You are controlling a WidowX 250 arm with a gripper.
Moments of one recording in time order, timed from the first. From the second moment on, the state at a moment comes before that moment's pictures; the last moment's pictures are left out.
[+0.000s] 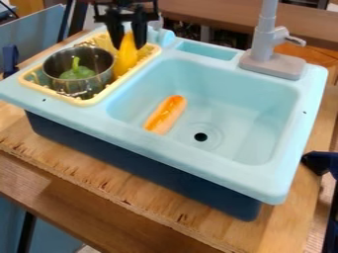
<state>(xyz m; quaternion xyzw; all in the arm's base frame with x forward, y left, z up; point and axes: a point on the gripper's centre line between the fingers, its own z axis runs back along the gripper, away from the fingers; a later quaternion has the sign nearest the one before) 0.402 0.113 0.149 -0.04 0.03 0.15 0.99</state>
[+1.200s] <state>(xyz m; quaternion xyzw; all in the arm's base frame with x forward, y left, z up) 0.352 0.002 0.185 -0.22 0.02 0.00 0.98</state>
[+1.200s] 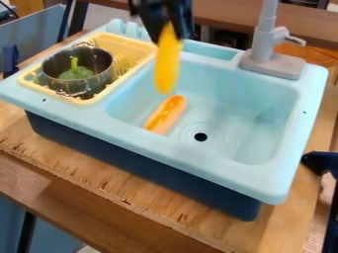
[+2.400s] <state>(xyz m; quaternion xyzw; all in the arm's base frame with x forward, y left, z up) 0.351 -0.008 0.093 -0.22 0.21 0.00 0.95</state>
